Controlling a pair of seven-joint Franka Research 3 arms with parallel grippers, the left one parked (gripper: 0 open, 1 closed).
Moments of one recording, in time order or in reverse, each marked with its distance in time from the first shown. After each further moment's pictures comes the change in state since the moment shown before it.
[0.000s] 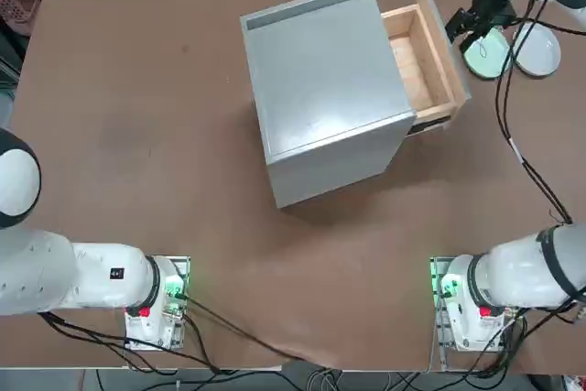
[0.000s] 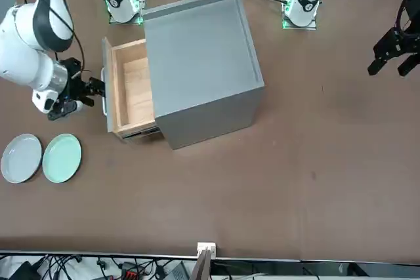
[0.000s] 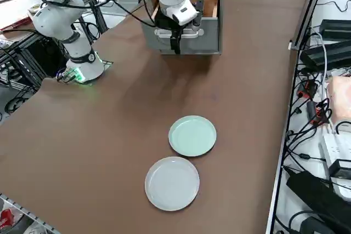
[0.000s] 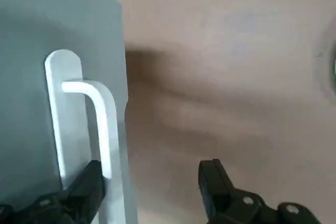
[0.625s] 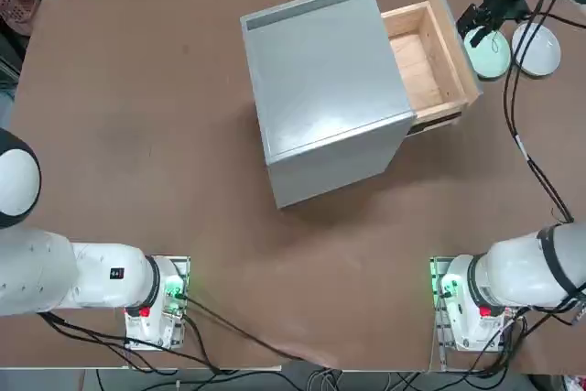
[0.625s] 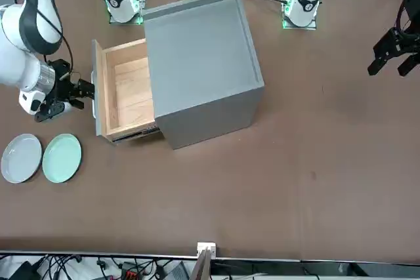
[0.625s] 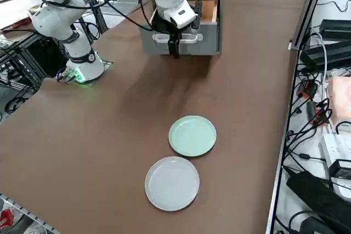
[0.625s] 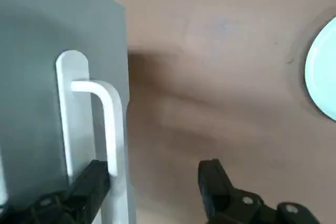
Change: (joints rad) arm -0.035 0.016 0.001 0.060 -0.037 -0.047 -0.030
